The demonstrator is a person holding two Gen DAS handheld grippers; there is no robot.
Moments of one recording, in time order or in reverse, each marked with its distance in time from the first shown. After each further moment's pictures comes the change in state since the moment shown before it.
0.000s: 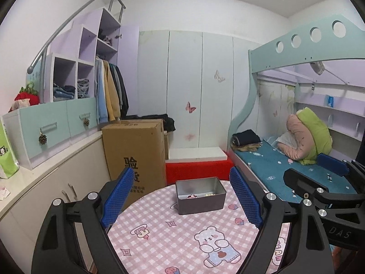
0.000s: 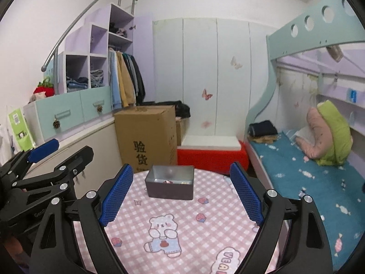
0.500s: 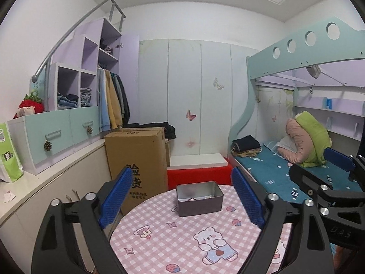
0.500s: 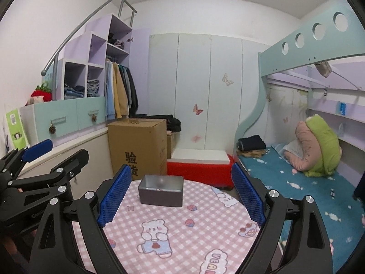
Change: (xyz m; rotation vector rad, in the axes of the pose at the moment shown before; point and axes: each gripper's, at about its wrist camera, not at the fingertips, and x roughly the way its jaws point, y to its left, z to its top) left arm -0.032 -0.007 0.000 0.014 -0.048 0.021; right arm -0.038 0.003 -0.001 -0.015 -0.075 -0.045
